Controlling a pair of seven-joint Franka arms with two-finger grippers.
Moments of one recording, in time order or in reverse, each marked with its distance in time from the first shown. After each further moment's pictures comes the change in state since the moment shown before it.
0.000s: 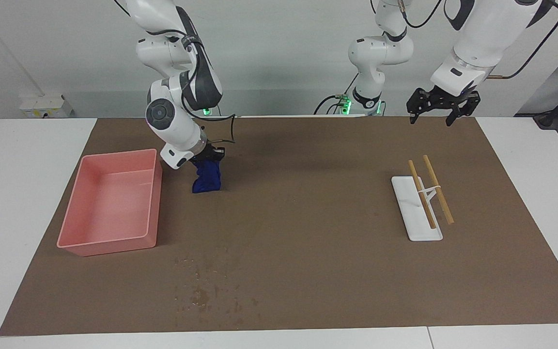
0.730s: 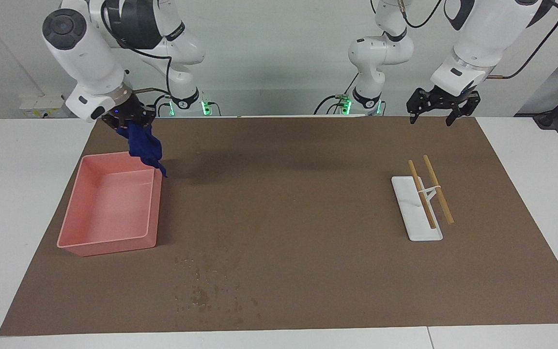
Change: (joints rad) left arm 0.000 0.000 0.000 0.000 0.000 0.000 0.000; right arm -0.223 -0.054 -0.016 0.408 -0.312 -0.439 -0.334
